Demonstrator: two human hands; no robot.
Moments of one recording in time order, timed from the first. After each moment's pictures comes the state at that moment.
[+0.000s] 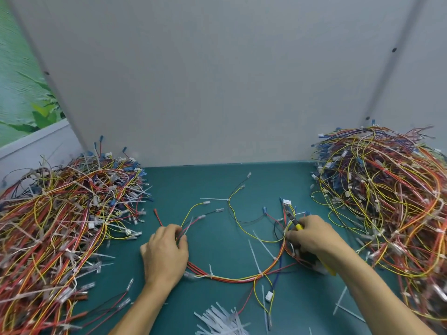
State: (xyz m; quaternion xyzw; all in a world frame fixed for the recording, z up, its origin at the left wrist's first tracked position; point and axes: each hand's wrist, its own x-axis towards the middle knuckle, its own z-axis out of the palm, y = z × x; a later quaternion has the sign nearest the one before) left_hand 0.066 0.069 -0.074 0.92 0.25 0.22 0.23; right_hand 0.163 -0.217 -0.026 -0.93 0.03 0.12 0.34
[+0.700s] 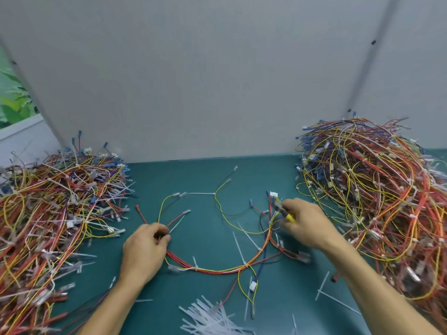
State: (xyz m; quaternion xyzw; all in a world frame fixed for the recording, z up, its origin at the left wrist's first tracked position) left_hand 0.059 0.081 -0.060 0.92 0.20 0.18 0.29; right_hand 0.162 -0.237 -0.018 -0.96 -0.16 -0.02 0.24
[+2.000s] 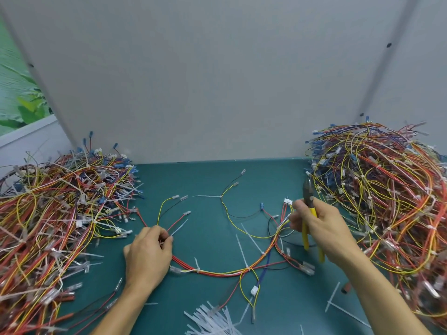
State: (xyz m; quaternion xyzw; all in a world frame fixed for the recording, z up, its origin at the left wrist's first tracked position) left_hand 0.057 0.080 -0.068 0.91 0.26 0.20 0.24; right_hand 0.151 -0.231 -0.010 -0.78 -0.04 -0.02 0.62
